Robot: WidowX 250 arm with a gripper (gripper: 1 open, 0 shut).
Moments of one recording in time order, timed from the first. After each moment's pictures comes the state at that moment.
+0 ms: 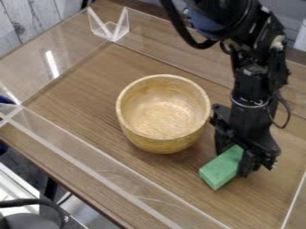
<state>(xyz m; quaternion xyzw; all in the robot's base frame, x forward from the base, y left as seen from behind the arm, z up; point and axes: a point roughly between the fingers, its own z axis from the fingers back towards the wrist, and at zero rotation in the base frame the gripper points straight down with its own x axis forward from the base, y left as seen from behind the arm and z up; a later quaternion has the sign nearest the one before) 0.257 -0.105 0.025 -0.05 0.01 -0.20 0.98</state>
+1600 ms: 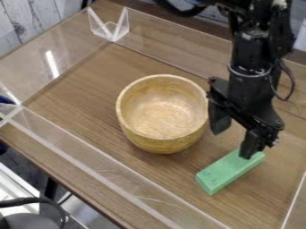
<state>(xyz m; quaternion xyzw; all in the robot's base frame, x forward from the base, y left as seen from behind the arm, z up) 0.253 -0.093 0.072 -0.04 -0.02 -0.18 0.98</state>
